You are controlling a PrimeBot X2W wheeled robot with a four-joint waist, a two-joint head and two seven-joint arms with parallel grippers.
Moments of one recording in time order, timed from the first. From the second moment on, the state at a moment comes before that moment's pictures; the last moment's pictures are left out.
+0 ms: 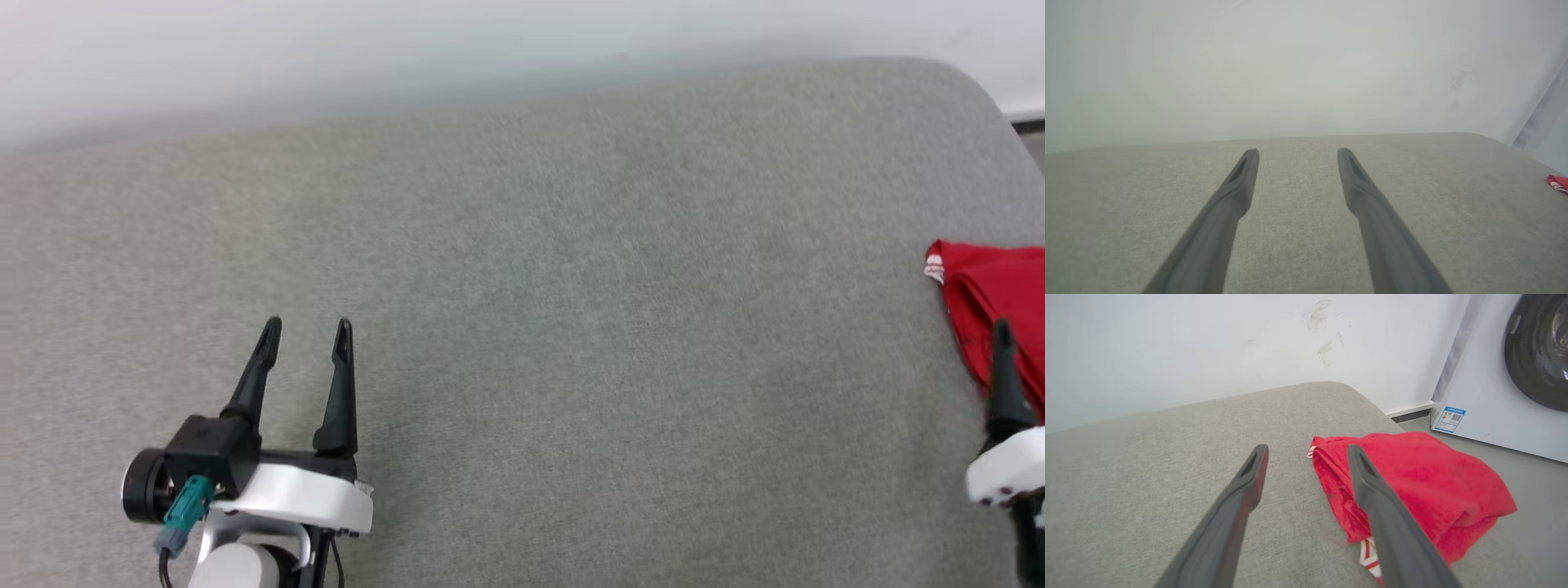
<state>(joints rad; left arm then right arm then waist) -0.11 0.19 -0.15 0.02 -0.27 0.04 -0.25 -0.18 -0.15 -0.35 0.20 0.18 0.13 -0.04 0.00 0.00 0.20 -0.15</state>
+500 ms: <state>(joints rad) 0.01 0.17 -0.11 0.09 -0.27 0.05 -0.26 0.06 -0.06 -0.14 -0.10 0.16 0.13 0.03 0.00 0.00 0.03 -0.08</state>
